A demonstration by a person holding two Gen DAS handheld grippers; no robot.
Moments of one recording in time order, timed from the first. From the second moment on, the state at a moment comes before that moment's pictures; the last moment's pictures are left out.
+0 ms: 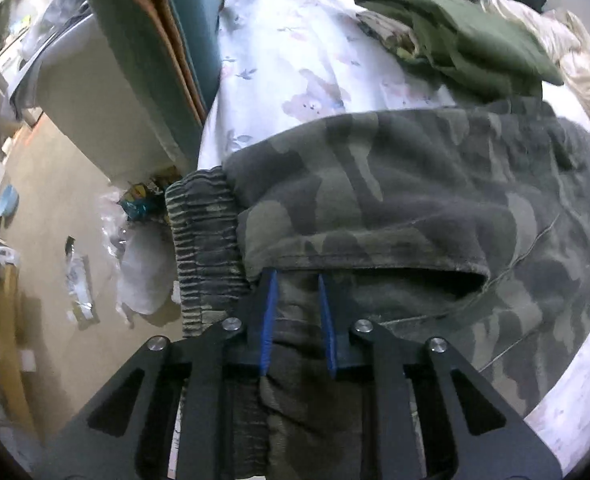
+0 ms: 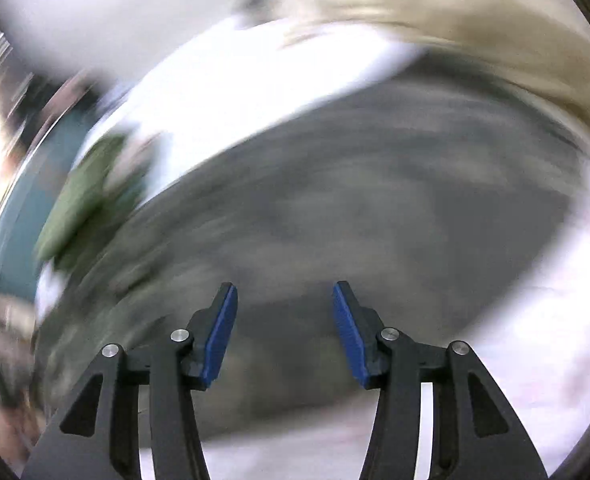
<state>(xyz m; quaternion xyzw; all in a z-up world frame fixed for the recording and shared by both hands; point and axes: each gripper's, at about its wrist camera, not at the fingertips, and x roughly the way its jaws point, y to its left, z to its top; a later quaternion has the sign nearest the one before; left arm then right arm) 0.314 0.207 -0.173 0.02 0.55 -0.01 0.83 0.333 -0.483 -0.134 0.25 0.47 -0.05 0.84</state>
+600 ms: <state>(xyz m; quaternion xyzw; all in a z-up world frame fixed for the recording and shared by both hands) 0.319 0.193 -0.179 0.04 0.57 0.04 0.82 0.340 -0.701 -0.142 0.26 0.44 -0.28 0.81</state>
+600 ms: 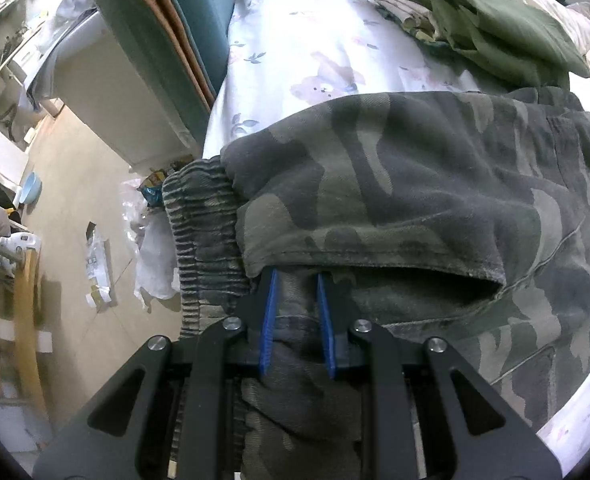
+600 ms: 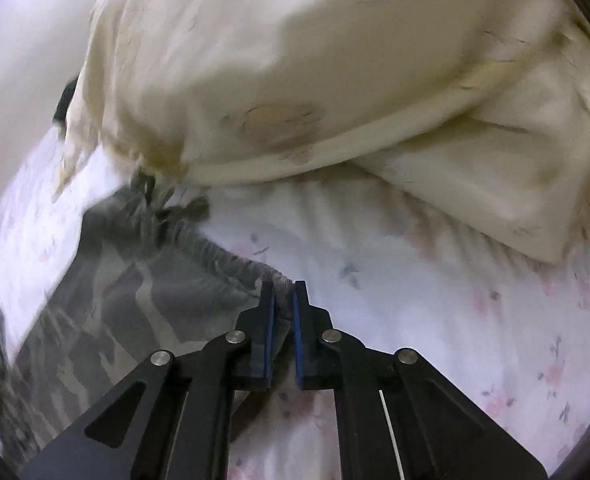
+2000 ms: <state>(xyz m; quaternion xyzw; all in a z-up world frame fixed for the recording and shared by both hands) 0.247 0.123 -0.052 -0.15 0.43 0.03 0.89 0.382 -0.435 -0.109 0.22 0.44 0.00 0.87</state>
